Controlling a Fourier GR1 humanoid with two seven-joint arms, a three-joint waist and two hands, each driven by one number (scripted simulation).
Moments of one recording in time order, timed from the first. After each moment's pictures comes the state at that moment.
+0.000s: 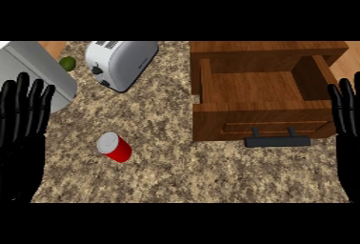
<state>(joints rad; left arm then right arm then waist) -0.01 0.08 0.00 -2.10 0.01 0.03 0.00 -0.01 -0.08 -0.04 -2.10 0.01 -0.01 -0.01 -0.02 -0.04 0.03</state>
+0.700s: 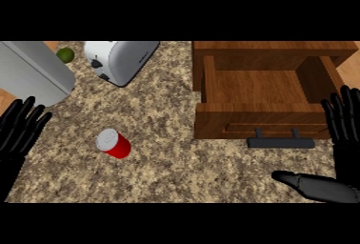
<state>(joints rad) 0.13 0.28 0.15 -2.06 0.37 -0.22 0.21 0.06 -0.06 -0.07 -2.07 -0.01 -0.05 0.17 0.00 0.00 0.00</state>
